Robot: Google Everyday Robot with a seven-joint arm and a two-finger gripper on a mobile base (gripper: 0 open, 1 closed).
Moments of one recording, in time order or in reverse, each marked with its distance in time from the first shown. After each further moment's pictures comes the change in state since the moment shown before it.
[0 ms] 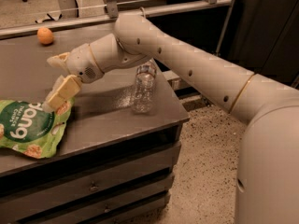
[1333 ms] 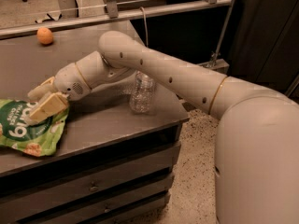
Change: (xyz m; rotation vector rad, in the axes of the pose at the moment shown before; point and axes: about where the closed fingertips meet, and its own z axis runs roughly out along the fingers) arm 0.025 0.030 0.055 -0.177 -0.007 0.124
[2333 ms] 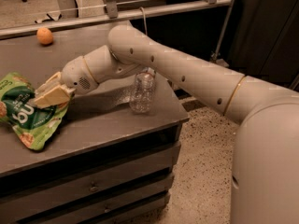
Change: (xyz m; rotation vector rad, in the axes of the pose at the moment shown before) arm -0.007 -0.005 -0.028 0.109 0.007 -0.007
